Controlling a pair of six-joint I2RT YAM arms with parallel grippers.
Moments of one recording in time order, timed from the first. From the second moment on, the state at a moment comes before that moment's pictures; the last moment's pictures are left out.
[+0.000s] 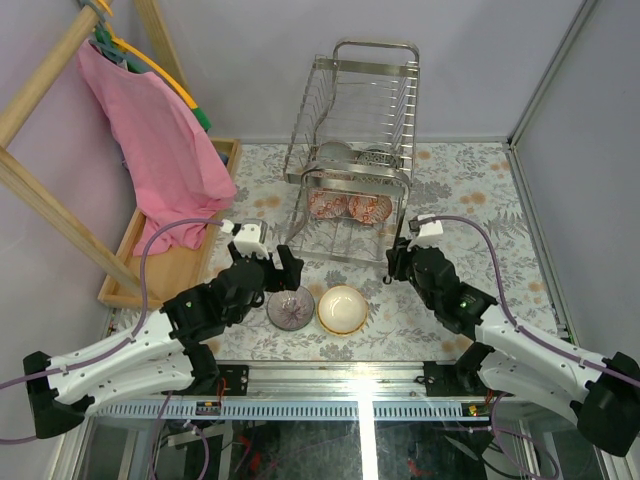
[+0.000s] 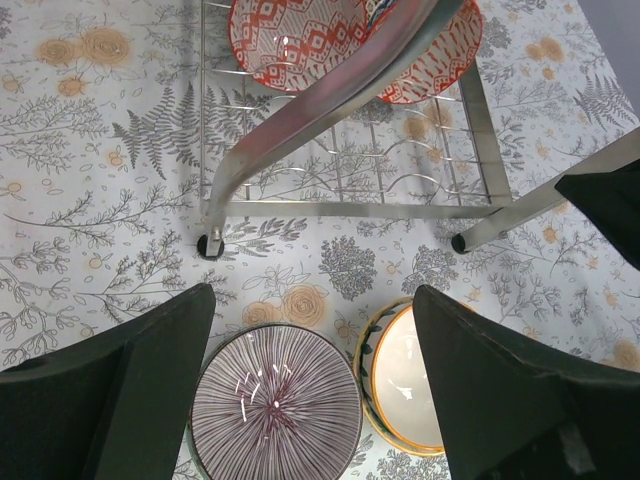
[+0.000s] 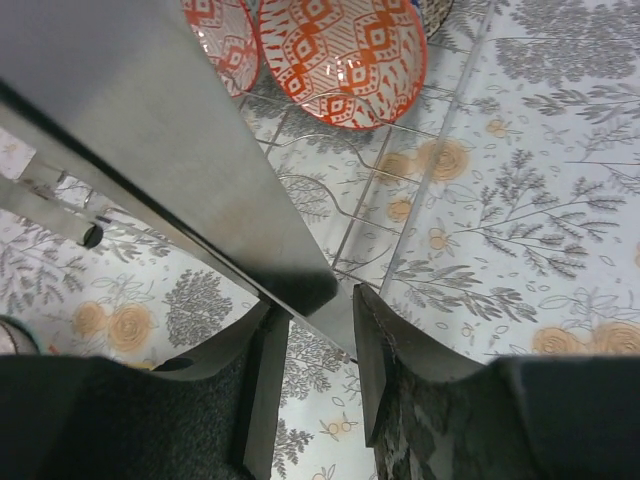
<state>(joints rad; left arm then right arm) -1.03 0.77 0.69 -0.34 -0.59 -0.59 0.77 0.88 0.48 0.02 0.42 0.37</state>
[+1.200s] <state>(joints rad) -1.06 0.77 0.74 -0.45 -0.56 -0.65 0.49 0.73 0.57 -0.10 0.19 0.35</state>
